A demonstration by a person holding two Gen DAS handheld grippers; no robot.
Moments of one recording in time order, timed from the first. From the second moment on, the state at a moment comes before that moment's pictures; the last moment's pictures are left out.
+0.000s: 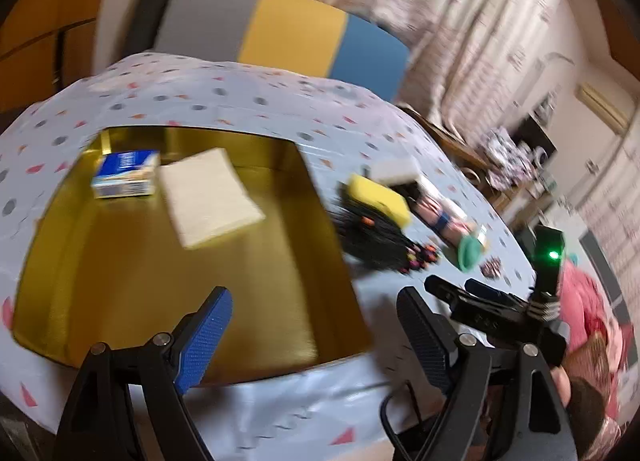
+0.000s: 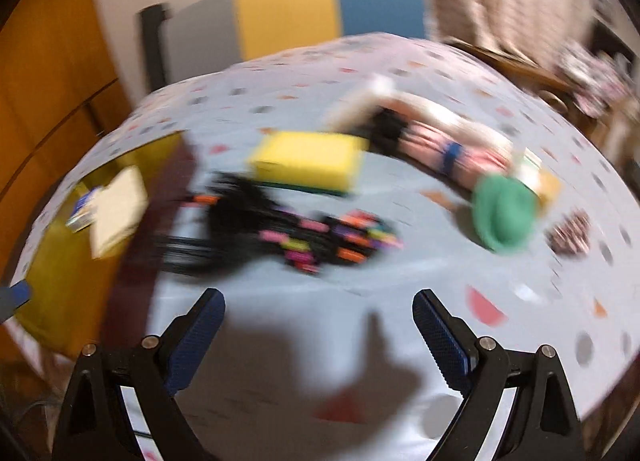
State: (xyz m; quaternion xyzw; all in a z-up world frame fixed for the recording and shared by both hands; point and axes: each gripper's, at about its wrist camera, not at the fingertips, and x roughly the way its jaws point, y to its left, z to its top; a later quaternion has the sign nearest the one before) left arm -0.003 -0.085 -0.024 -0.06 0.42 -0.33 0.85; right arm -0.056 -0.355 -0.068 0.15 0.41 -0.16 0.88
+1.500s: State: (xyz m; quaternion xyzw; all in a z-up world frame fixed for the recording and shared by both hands) left arm 0.013 -0.250 -0.036 0.04 0.47 -0.32 0.82; right arm -0.073 -0.495 -0.111 0.24 0.31 -0.20 0.90
